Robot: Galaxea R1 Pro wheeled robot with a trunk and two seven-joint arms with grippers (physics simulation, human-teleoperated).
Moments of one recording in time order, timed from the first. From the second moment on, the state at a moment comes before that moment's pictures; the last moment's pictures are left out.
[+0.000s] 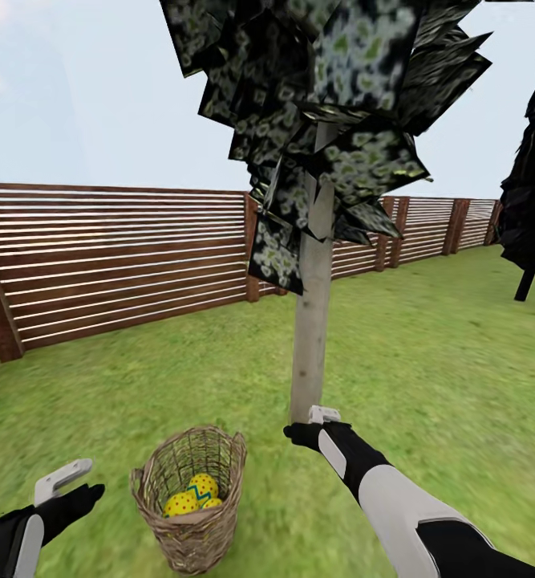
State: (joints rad) left arm -0.14 -0.01 0.50 -1.52 0.12 0.90 0.04; right arm -0.82 0.17 0.00 -0.31 -0.18 0.35 -0.01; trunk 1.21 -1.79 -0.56
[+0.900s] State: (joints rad) left arm -0.19 -0.02 0.50 -1.31 0.12 0.71 0.09; right arm -0.82 0.17 0.00 -0.31 -0.18 0.36 -0.01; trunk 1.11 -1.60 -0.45
